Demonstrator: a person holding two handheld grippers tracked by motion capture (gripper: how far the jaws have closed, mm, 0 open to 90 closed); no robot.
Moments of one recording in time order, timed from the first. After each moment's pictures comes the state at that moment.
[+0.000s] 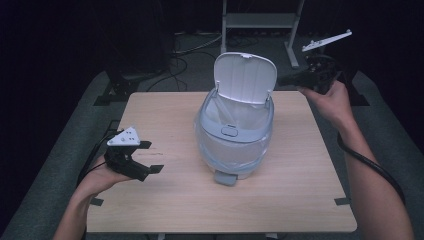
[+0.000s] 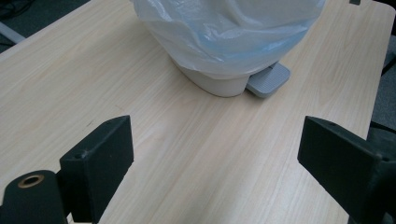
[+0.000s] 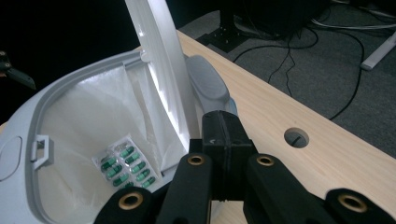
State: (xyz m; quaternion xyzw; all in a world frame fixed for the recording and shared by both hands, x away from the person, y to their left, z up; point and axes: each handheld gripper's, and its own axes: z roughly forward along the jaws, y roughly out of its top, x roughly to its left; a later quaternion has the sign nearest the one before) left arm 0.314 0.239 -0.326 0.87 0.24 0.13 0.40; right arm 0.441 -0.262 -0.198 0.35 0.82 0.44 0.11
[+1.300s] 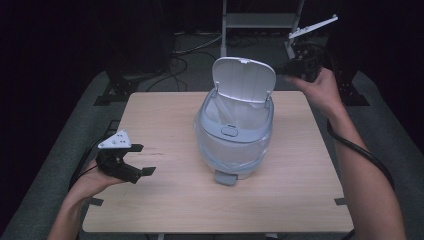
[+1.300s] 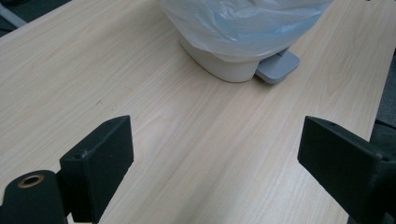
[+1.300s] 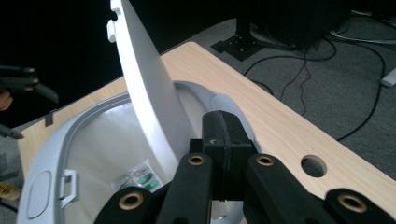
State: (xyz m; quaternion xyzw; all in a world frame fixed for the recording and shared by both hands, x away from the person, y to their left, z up) left arm 0.310 0.260 -0.335 0.87 0.27 0.12 0.40; right arm 0.454 -0.231 -0.175 0.32 0.83 0.45 0.10
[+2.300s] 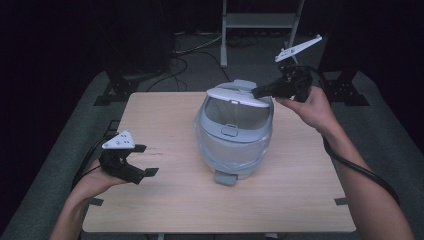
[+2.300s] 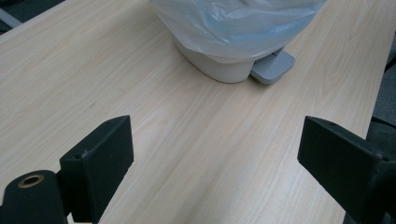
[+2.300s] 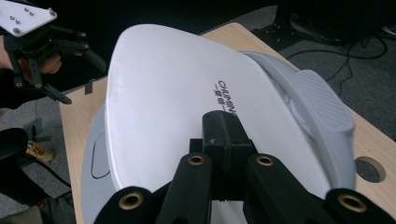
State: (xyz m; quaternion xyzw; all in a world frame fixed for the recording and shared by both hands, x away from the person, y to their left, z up) left arm 0.309 0.252 -0.334 0.87 0.26 0.12 0.40; right arm 0.416 -0.202 -0.196 0.26 0.86 0.44 0.06
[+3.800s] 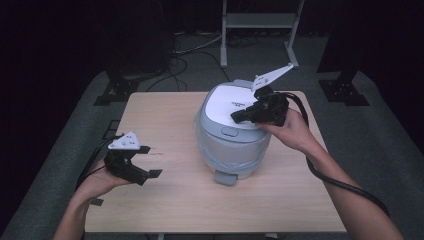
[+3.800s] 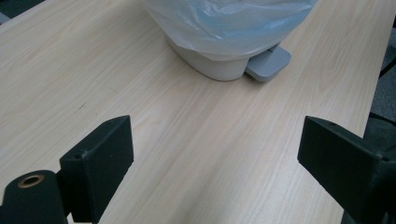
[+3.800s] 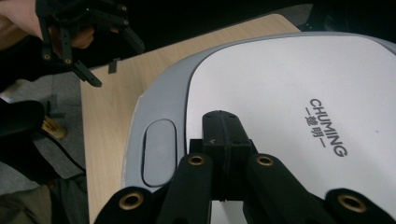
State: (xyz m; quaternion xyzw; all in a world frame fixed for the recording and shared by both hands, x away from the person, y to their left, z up) left arm 0.311 0.241 -0.338 0.88 0.25 0.11 0.39; right arm 0.384 -0.154 -0.235 0.20 0.88 0.44 0.05
